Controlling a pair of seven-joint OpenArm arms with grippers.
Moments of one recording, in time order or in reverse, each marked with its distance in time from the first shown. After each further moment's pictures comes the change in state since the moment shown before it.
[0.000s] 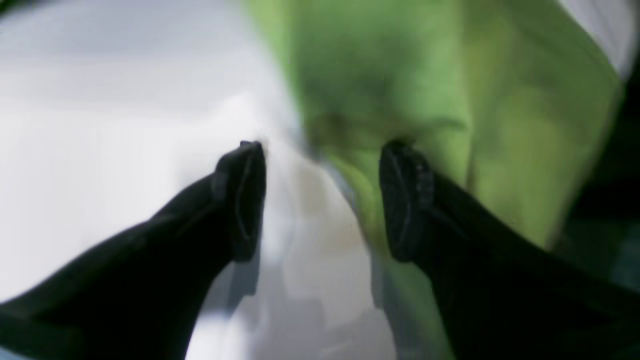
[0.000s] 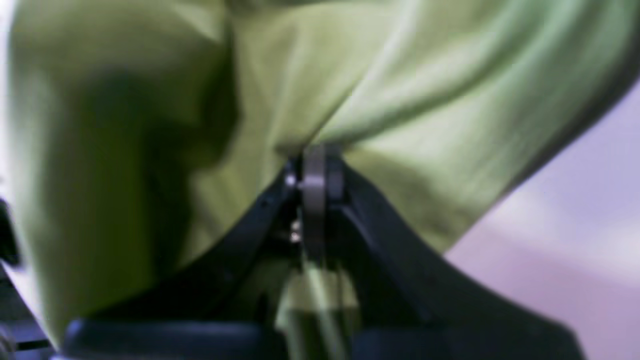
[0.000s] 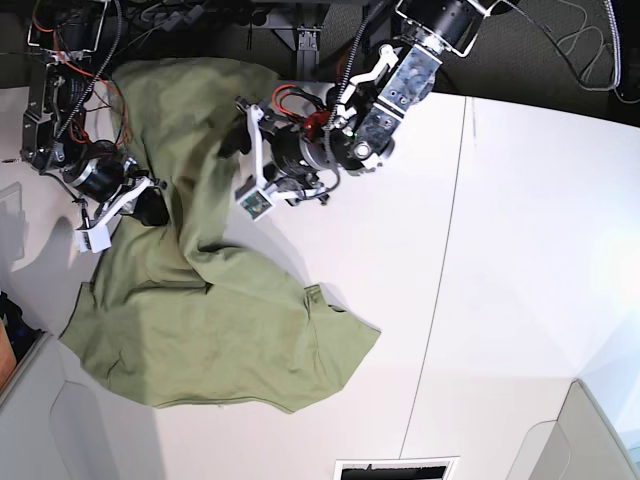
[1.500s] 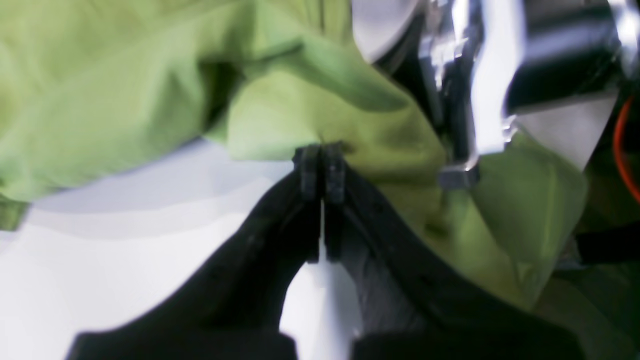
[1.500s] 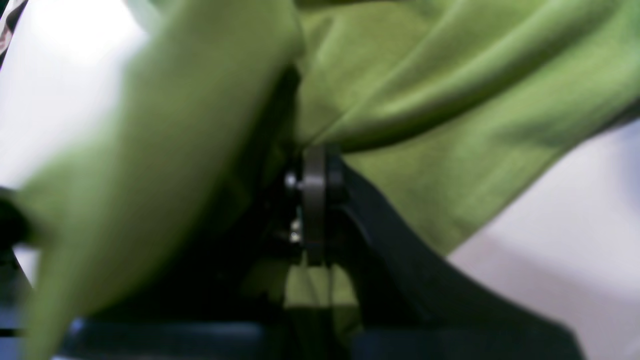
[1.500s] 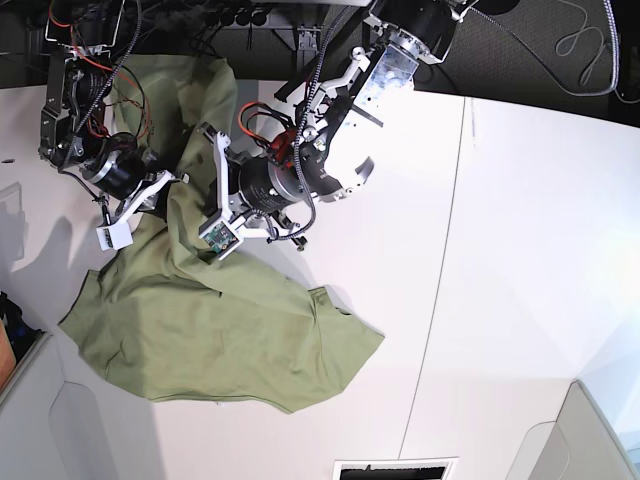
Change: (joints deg) left arm -2.6 5.3 -0.2 9.1 8.0 2.3 1.0; right arm -1.5 -1.4 -0.2 0.2 -3.0 1.4 1.1
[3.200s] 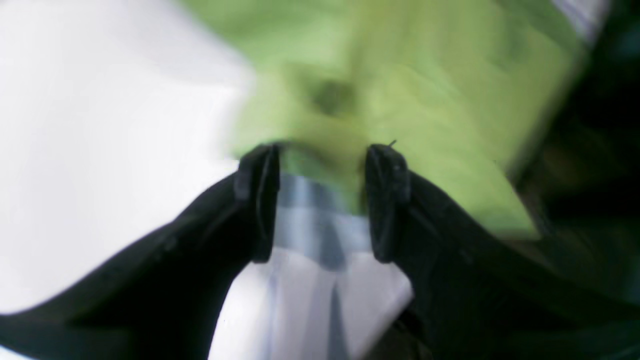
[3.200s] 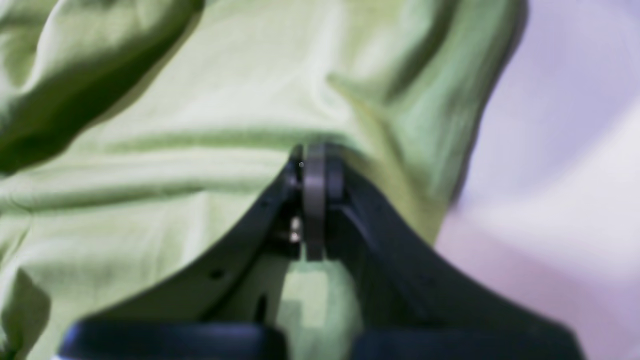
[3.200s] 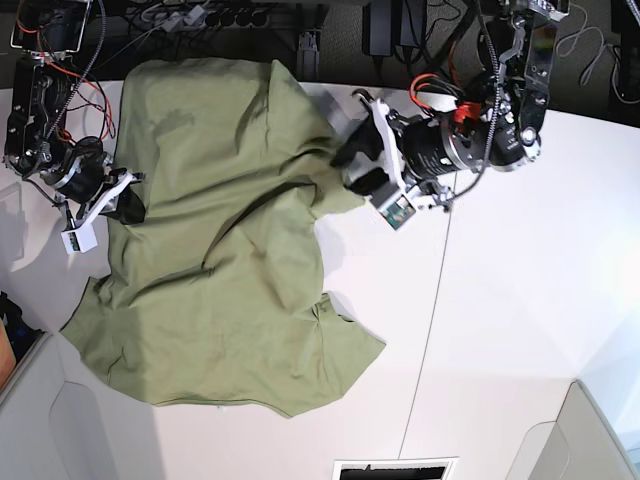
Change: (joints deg) left arm 12.6 -20.3 -26.6 15.2 -25.9 -12.0 7.8; right arm 0.0 7.6 0.5 0.0 -4.9 -1.6 1.5
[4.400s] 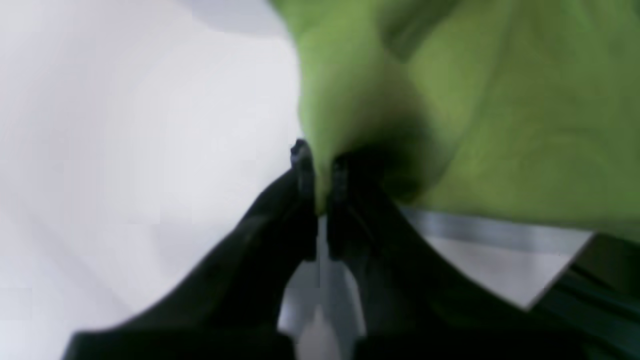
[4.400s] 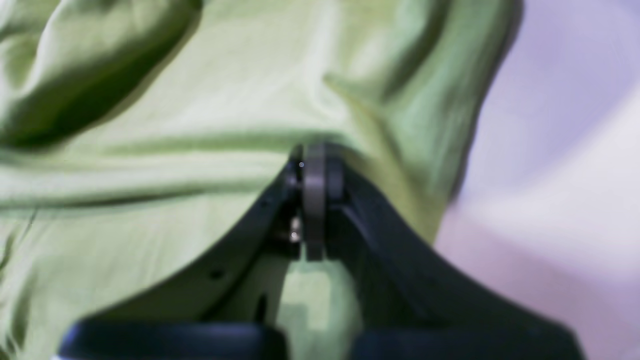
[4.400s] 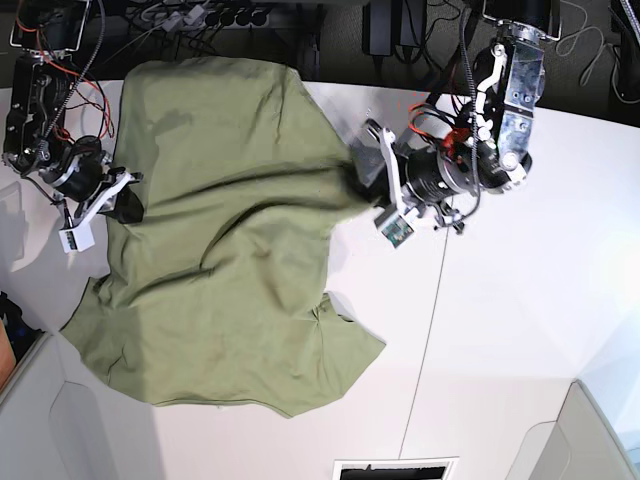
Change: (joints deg) left arm -4.9 1.1 3.0 -8.3 14.4 -2.0 -3.1; right arm 0.1 0.0 0.0 0.0 0.9 -0.1 0.0
